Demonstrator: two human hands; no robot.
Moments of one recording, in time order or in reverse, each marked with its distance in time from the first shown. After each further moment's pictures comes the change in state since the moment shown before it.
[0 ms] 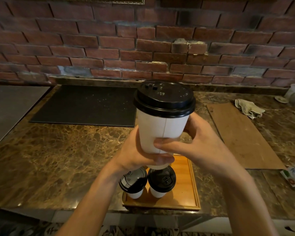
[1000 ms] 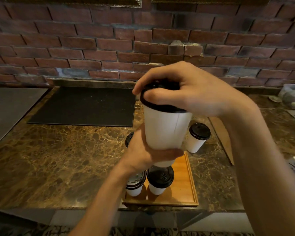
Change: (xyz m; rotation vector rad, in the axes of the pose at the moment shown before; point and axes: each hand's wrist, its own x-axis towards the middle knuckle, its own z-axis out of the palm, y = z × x) left_hand -0.006 0.009 0.028 0.061 0.205 -0.107; right_hand 0.054 -0.080 -0.022 -0.527 -0.283 -0.132
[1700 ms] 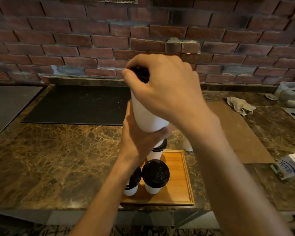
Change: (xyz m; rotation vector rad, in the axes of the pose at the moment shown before) left_hand 0.020 -0.004 0.008 0.212 0.393 0.069; right_hand 0.020 0.003 0.036 -0.407 0.513 0.100
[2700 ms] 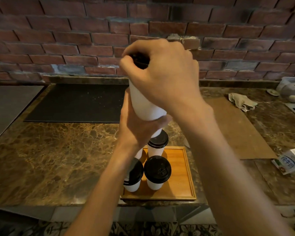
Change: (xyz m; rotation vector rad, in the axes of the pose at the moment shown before) left_hand 0.011 0.006 -0.005 0.066 0.006 0.006; right_hand 0.005 -0.006 0.001 0.060 0.128 0.020
